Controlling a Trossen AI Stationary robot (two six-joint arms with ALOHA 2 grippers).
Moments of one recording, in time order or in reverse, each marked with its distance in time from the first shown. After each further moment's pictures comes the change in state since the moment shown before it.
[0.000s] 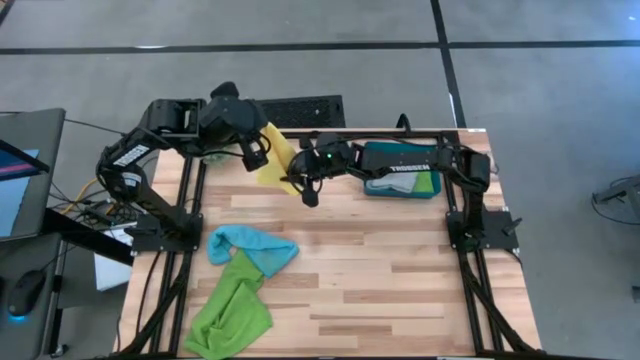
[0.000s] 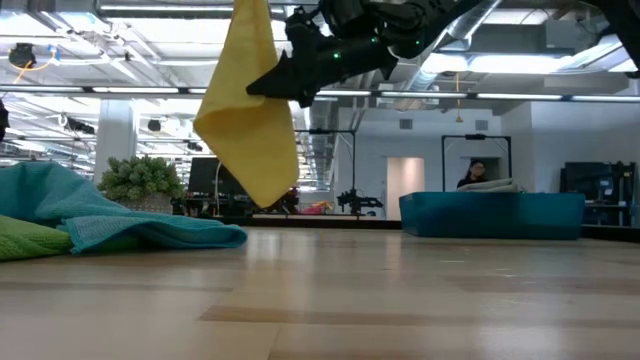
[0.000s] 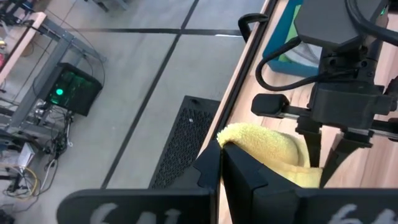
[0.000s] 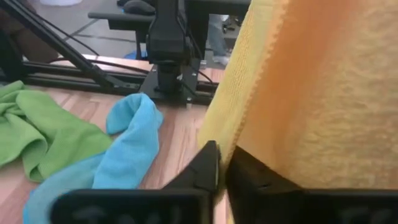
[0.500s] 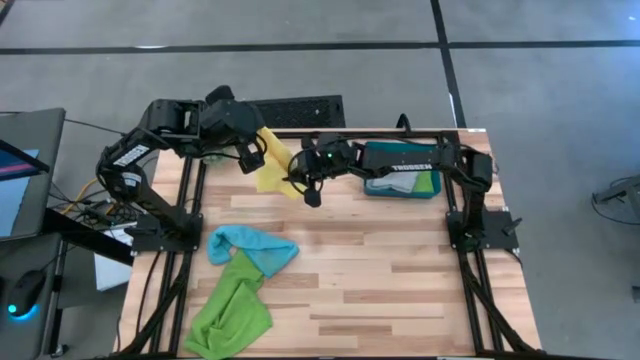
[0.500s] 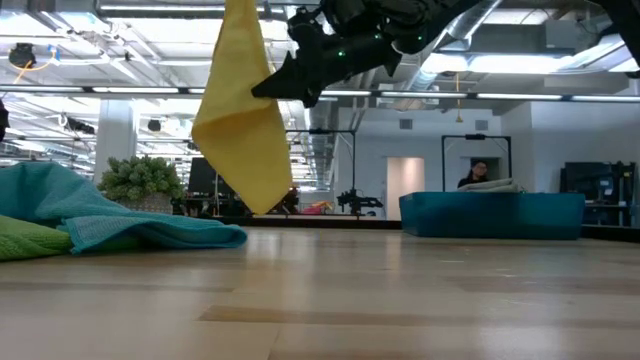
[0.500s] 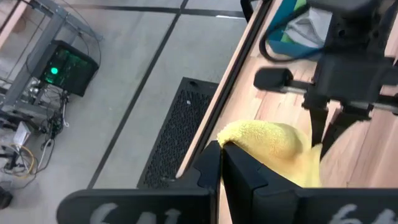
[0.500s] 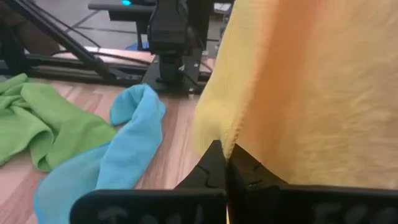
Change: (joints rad) left arm 0.000 0.000 0.000 -0.094 0.001 -0.086; right arm -0.008 -0.020 0.000 -0.068 -0.001 -0.001
